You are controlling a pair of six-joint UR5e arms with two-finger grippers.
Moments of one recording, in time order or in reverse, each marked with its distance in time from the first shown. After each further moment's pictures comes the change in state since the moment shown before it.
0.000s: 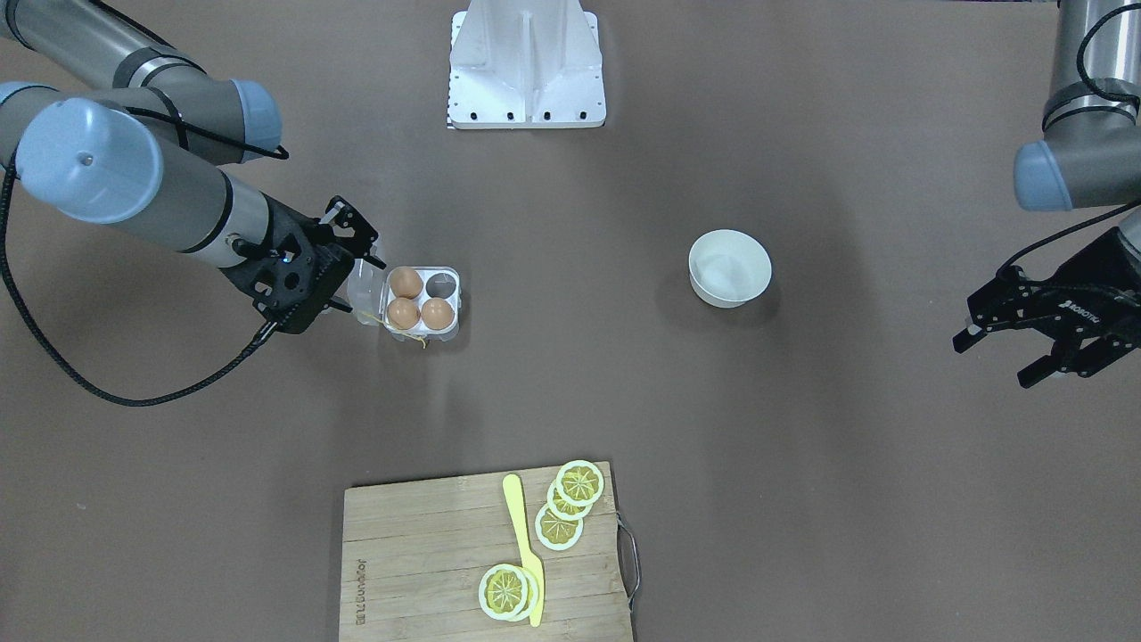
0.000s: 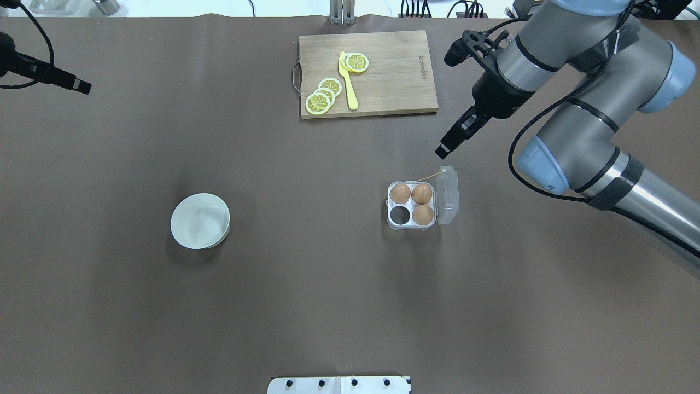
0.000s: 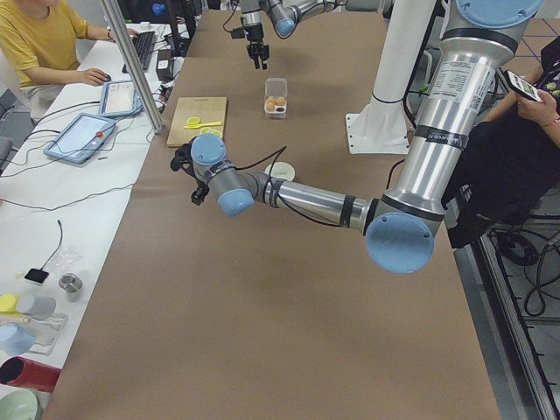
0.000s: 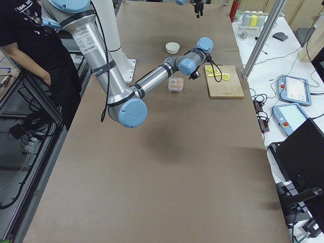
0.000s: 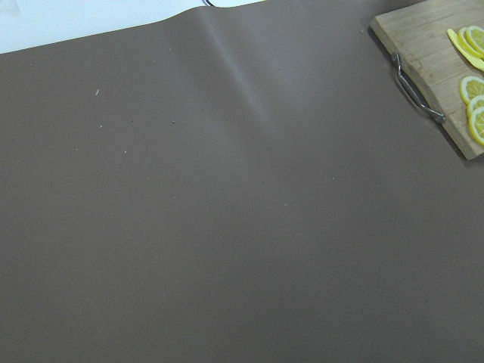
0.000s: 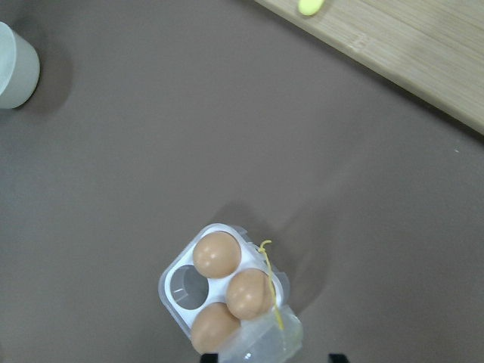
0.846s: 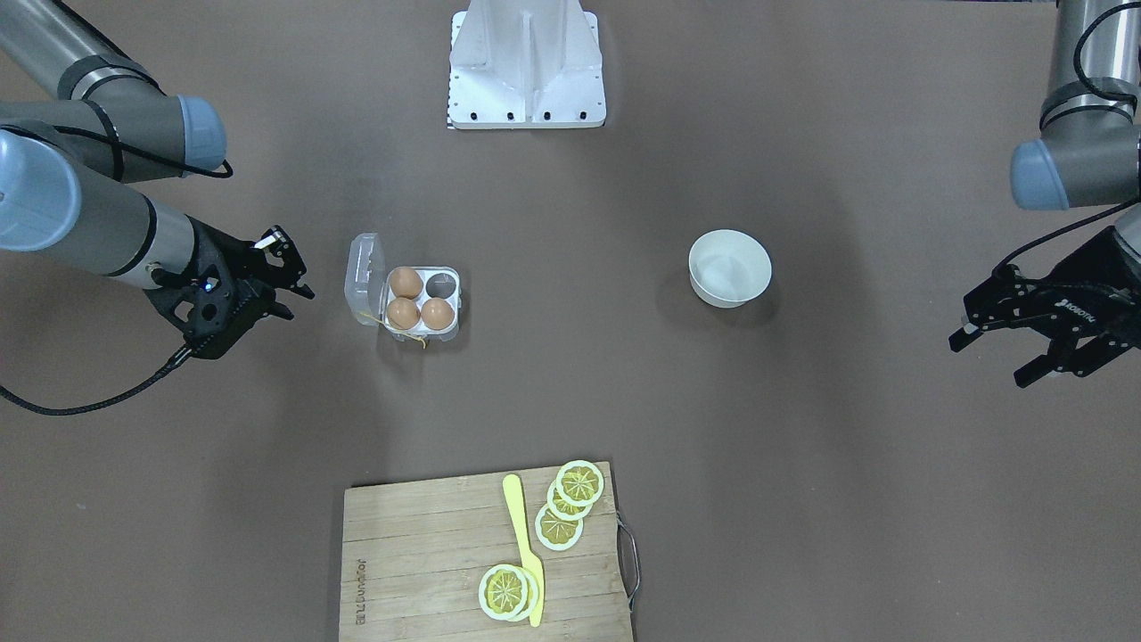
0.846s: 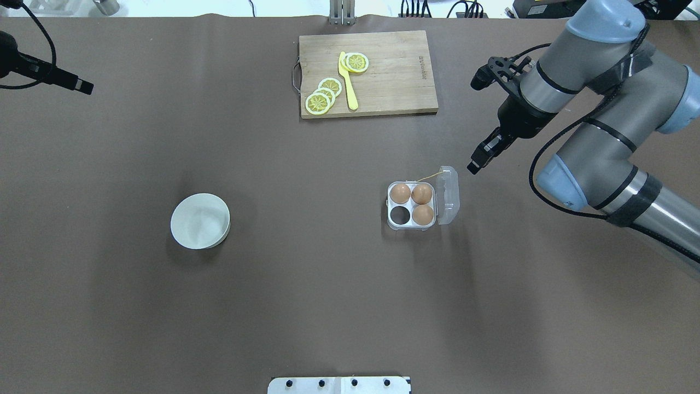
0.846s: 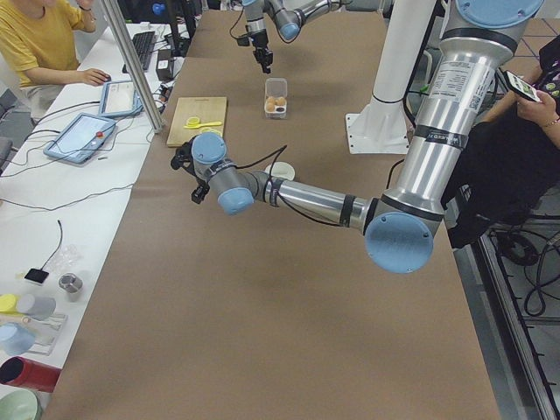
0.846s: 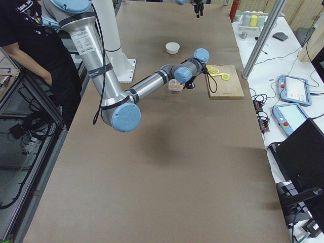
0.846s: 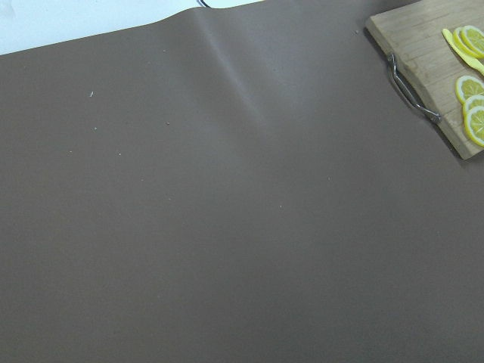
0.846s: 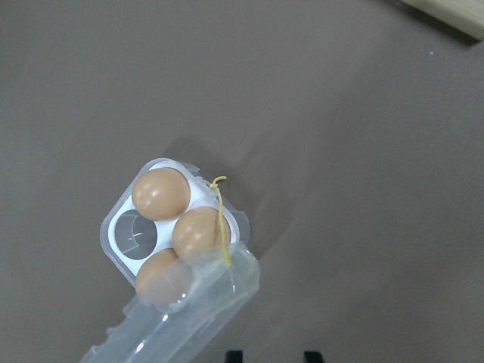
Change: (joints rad) left arm 0.002 -0.001 -0.006 0.000 0.003 0.000; right arm -0.061 -0.062 0.001 -0.042 -0.050 -0.017
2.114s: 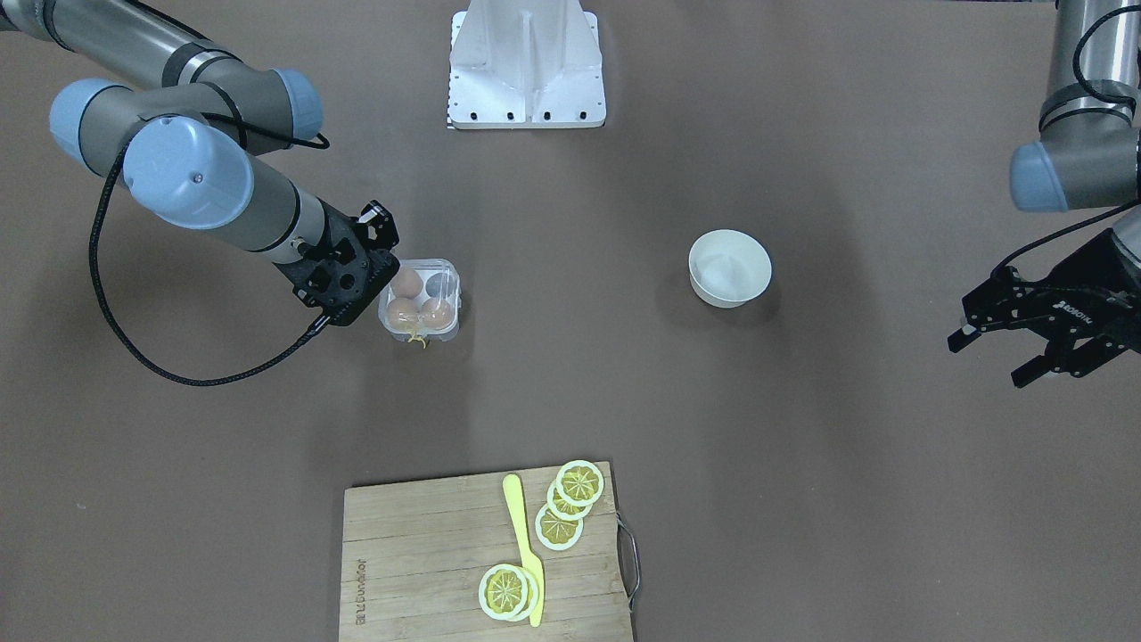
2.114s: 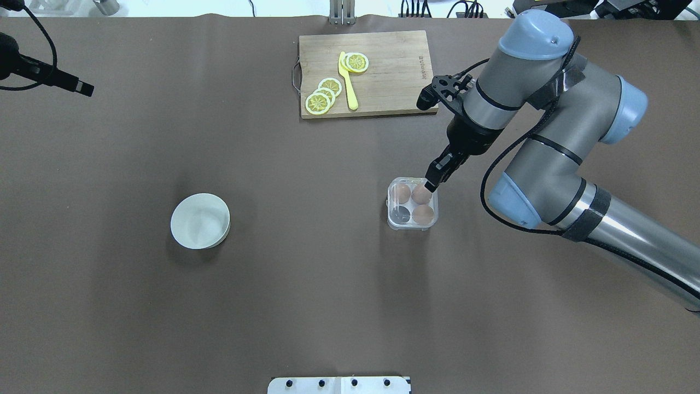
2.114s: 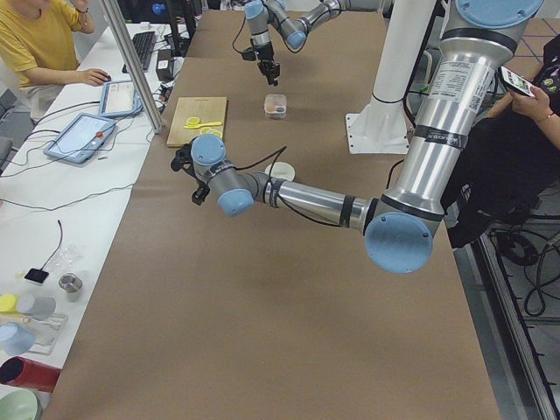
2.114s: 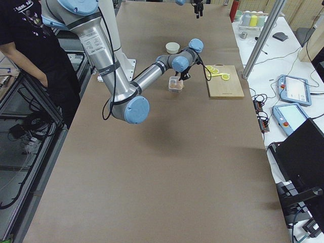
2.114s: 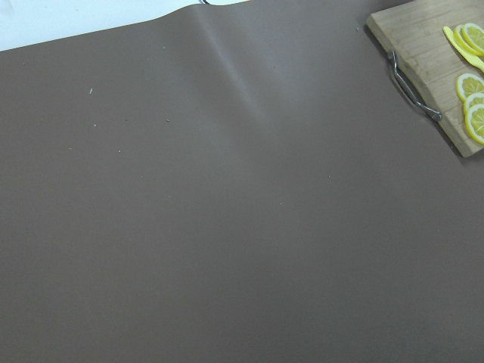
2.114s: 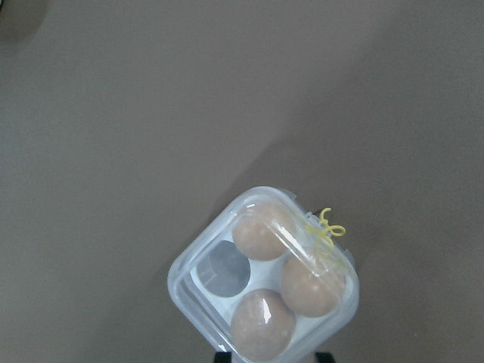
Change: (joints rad) left arm 0.002 -0.001 0.011 0.000 -0.008 0.000; right arm -0.086 0.096 0.003 -0.067 -0.051 0.020
